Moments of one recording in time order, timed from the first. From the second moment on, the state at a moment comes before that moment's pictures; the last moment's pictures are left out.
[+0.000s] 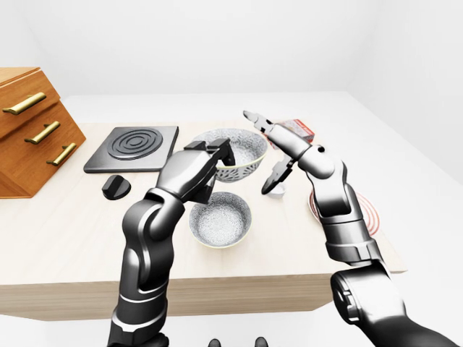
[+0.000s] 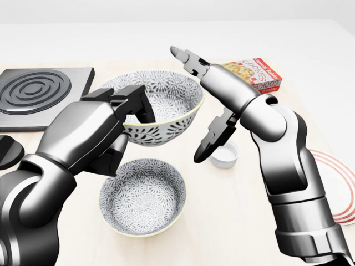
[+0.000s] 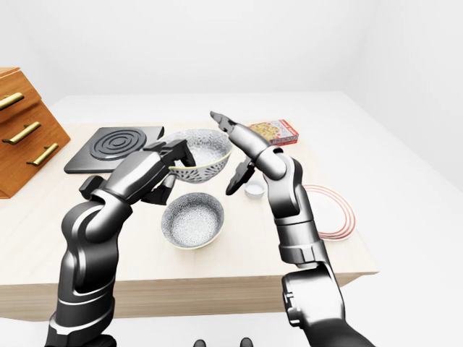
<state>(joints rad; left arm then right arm) -0.39 0.10 -0.03 -0.43 0.99 0.06 -0.70 -0.76 -0.18 -0.01 0.21 -0.60 0.09 0.61</state>
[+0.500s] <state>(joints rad) -0.38 0.08 -0.05 -0.45 1.01 0.05 -0.70 -0.78 -0.16 -0.01 0.27 -0.67 0.09 0.61</state>
